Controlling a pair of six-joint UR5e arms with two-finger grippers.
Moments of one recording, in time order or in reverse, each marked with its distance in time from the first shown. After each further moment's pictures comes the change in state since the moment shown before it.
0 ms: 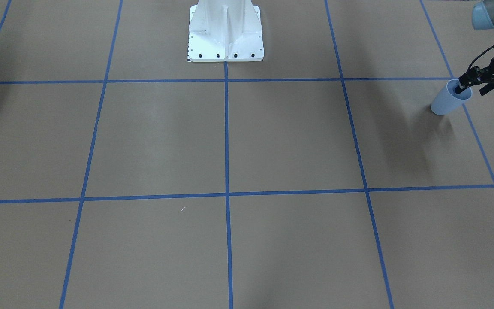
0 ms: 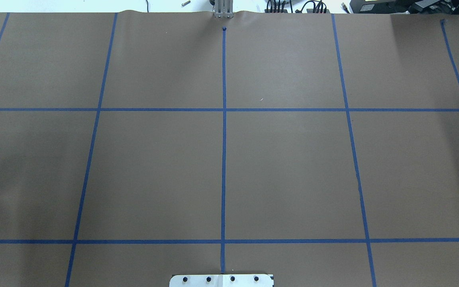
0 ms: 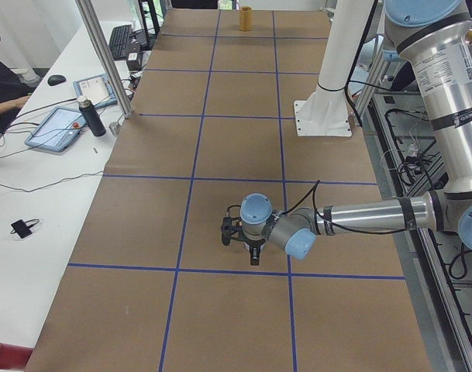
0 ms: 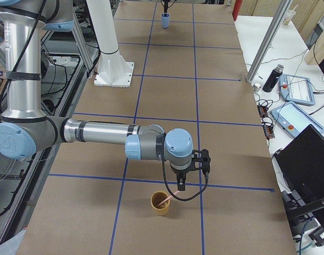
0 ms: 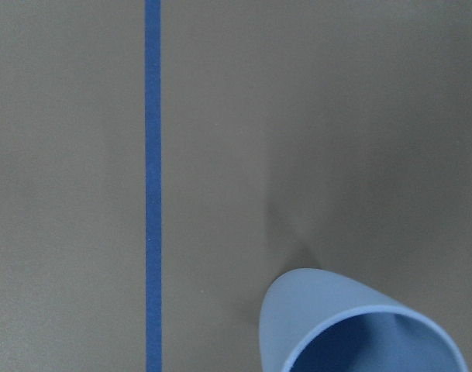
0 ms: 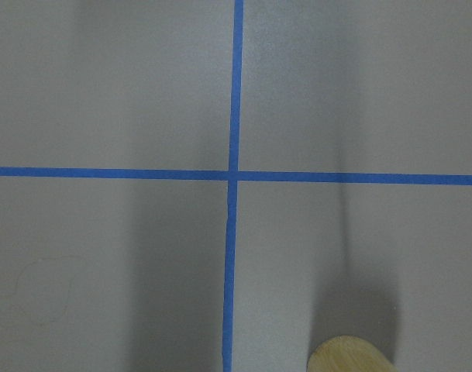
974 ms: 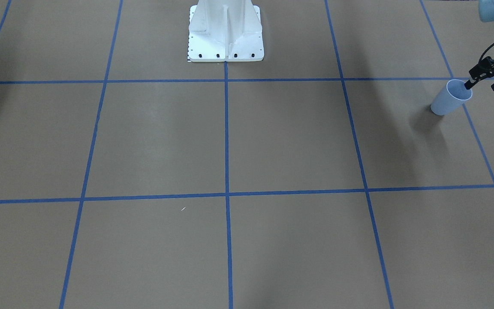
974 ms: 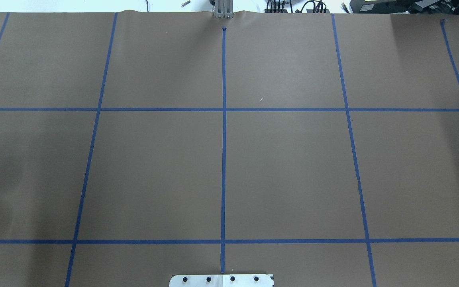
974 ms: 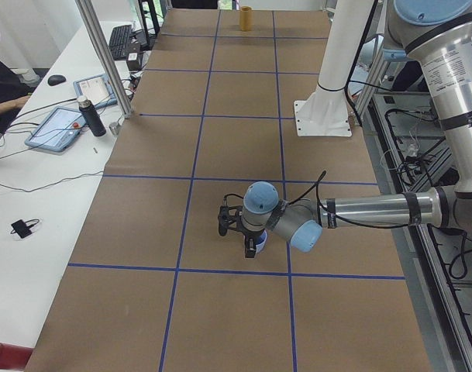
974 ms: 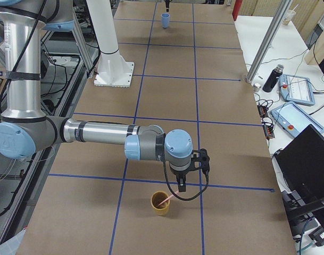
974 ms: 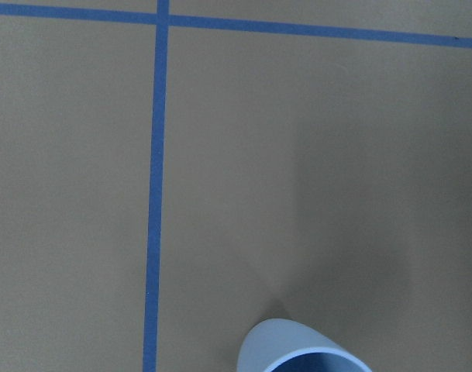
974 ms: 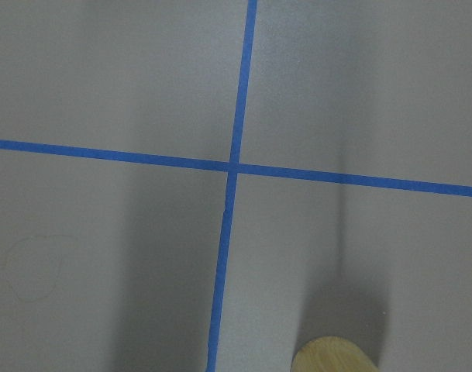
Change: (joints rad) left arm -0.075 0.029 -0.091 0.002 0.000 -0.009; right arm 0.000 -0.003 -0.002 -0.011 -0.011 -0.093
